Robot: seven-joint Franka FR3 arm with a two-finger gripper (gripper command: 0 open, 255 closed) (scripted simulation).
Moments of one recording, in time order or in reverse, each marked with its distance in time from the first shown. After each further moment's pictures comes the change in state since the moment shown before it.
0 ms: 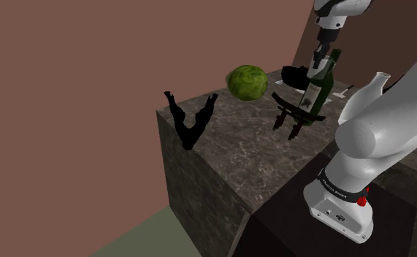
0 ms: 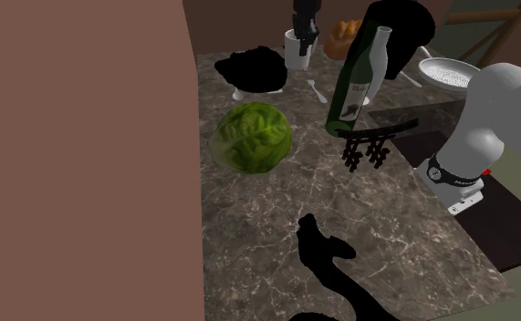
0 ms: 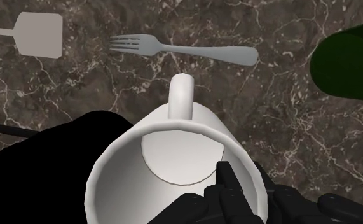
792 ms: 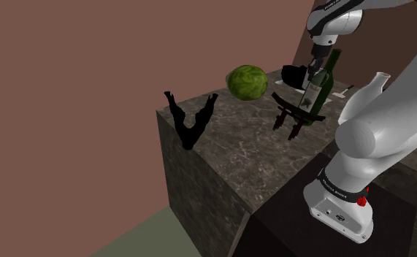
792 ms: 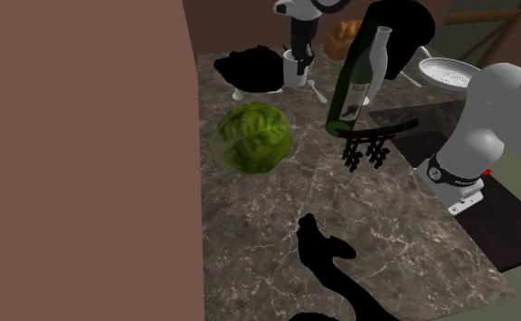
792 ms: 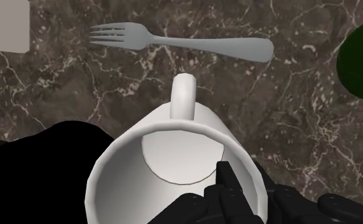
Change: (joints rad) arm -0.003 0.051 -0.008 -0.113 0.011 0.161 0.001
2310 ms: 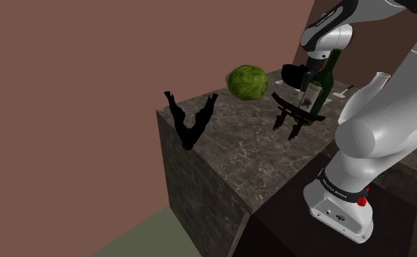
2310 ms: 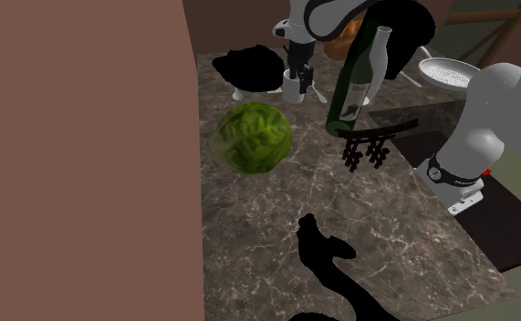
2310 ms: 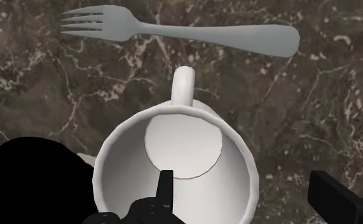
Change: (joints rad) arm -0.005 0.079 -0.006 -0.077 0.027 0.153 -0.013
